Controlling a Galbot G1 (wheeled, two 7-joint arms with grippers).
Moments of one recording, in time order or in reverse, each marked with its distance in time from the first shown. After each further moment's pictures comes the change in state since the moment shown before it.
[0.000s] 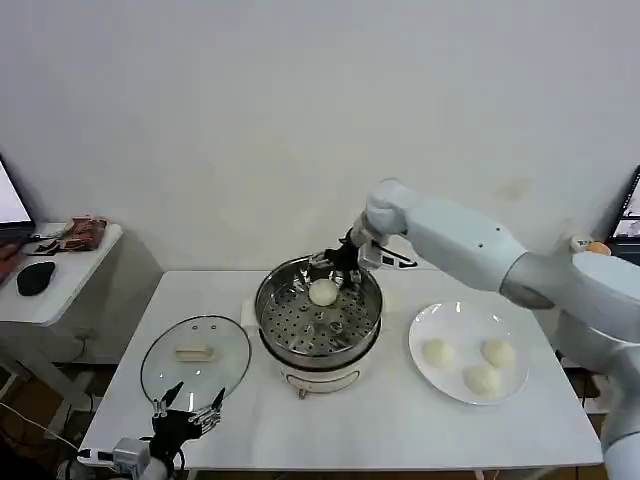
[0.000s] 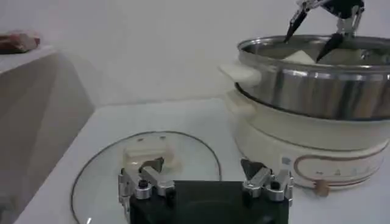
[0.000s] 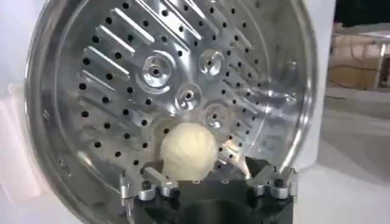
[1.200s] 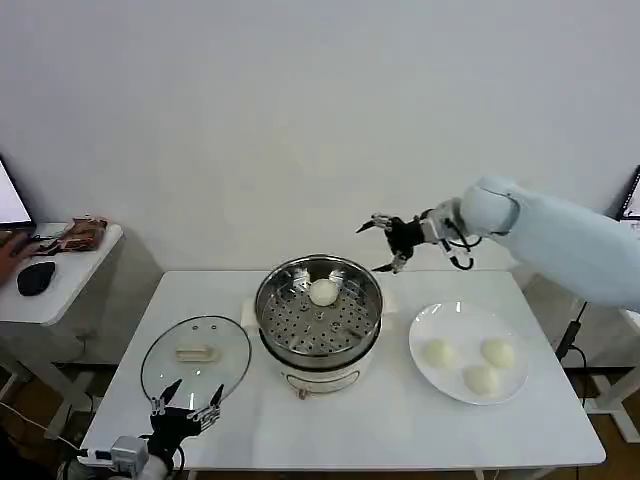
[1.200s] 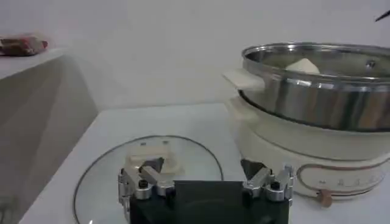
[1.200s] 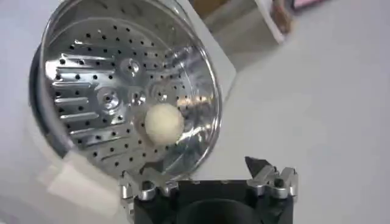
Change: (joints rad) left arm -0.001 -0.013 -0.003 -0.008 -0.008 0.003 -0.007; right arm 0.085 -0.472 -0.078 0.349 0.614 -0.539 0.003
